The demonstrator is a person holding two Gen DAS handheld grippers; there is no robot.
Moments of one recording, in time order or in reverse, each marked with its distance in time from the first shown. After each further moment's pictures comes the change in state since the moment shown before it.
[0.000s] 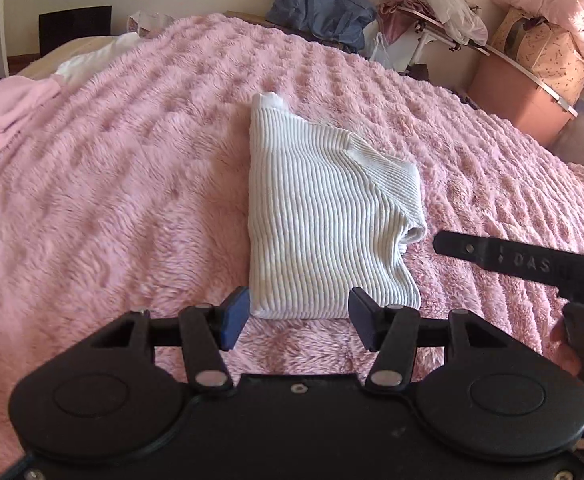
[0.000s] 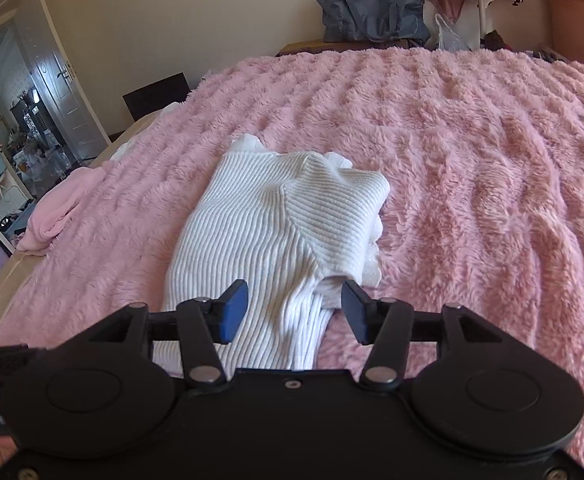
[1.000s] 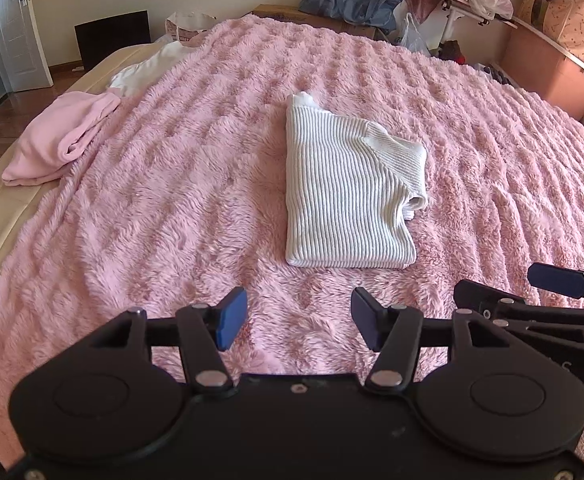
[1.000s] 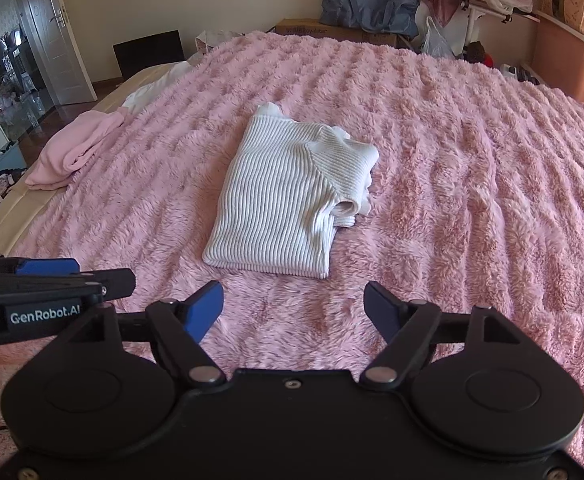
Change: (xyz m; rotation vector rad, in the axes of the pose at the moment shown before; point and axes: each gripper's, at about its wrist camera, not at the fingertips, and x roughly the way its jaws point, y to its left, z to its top) left arm -0.106 -0.040 -0.011 0.036 0.072 0.158; right arm -0.113 0.077 -0.026 -0.122 0.104 -0.124
